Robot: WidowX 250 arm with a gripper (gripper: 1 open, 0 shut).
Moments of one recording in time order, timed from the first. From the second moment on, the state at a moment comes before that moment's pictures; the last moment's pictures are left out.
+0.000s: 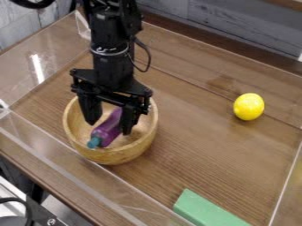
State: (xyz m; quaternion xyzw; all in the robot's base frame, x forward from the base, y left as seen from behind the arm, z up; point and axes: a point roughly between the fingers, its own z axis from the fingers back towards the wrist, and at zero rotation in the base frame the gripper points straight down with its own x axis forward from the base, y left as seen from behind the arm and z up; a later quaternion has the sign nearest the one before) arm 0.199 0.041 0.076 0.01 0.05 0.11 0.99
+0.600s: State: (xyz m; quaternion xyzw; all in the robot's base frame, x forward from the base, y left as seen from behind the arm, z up) arm 0.209 0.038 0.086 -0.01 0.04 0.12 0.99
